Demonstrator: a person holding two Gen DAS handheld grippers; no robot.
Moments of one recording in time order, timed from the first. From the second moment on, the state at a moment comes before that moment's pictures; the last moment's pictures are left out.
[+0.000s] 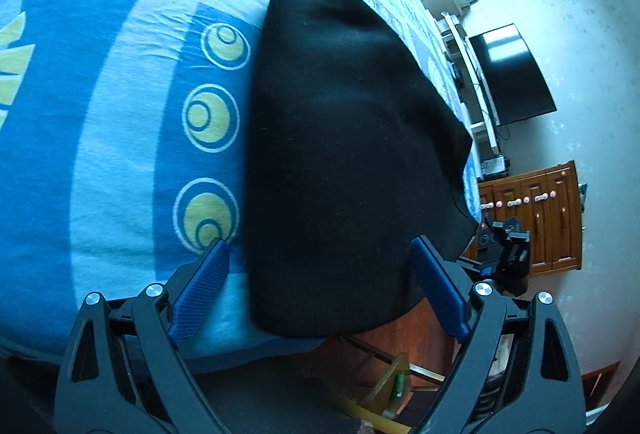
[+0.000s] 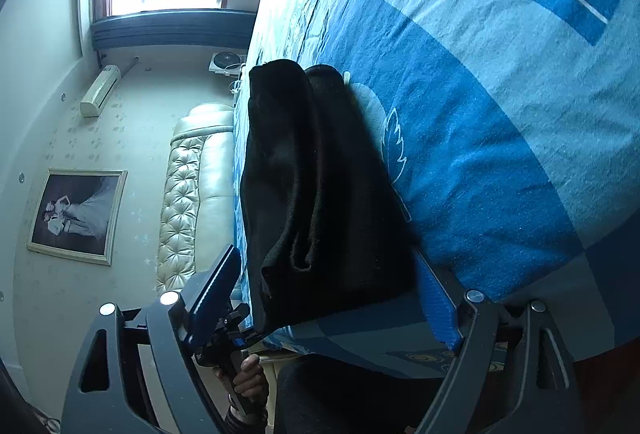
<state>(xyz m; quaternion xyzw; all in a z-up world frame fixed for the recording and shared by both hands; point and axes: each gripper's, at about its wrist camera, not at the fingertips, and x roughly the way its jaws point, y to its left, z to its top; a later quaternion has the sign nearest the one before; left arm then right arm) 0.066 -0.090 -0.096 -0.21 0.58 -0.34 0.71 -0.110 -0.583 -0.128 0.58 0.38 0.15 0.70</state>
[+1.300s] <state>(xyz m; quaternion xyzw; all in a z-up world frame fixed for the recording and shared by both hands) 0.064 -0.114 -0.088 -0.14 0.58 -0.31 0.74 -0.095 -0.549 -0.113 0.45 0.47 0.12 0.75</state>
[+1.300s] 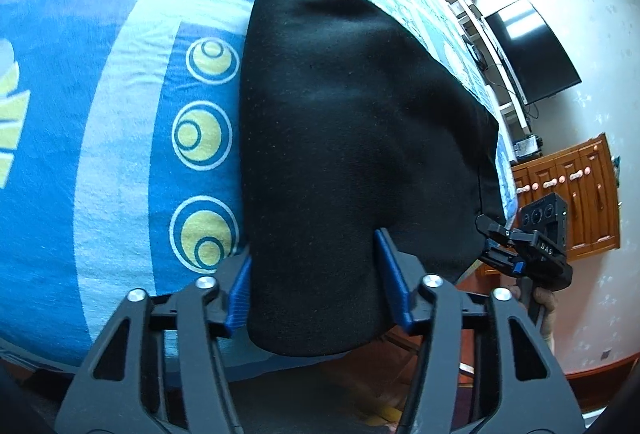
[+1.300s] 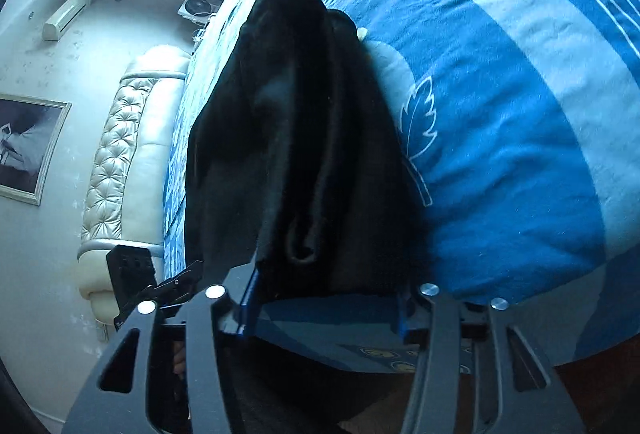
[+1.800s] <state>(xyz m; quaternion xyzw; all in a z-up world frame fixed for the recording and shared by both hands) 0.064 -0.078 -0.074 -0.10 0.55 -0.29 0.77 -0.078 -0.521 -0.111 0.44 0.47 0.14 0.75</state>
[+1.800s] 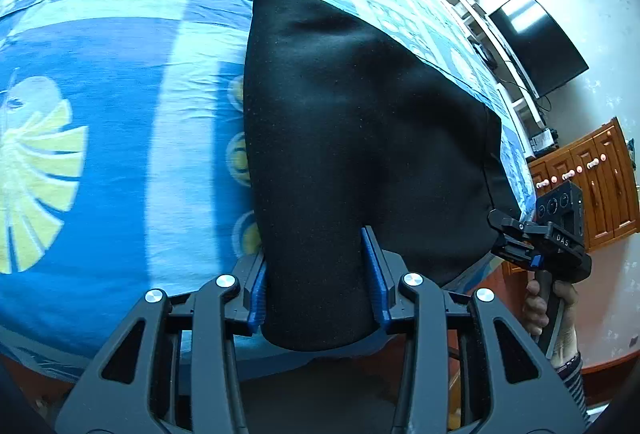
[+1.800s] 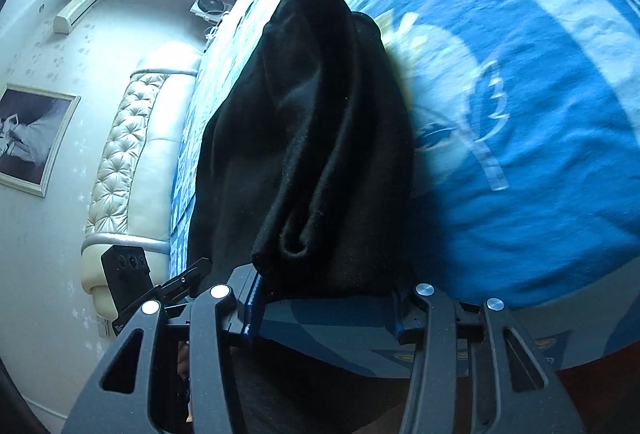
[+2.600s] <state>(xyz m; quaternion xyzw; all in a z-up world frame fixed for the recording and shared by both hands) 0.060 0.055 -0.061 -0.13 0.55 -0.20 0.80 -0.021 -0.424 -0.119 0.39 0.51 0.22 0.73</state>
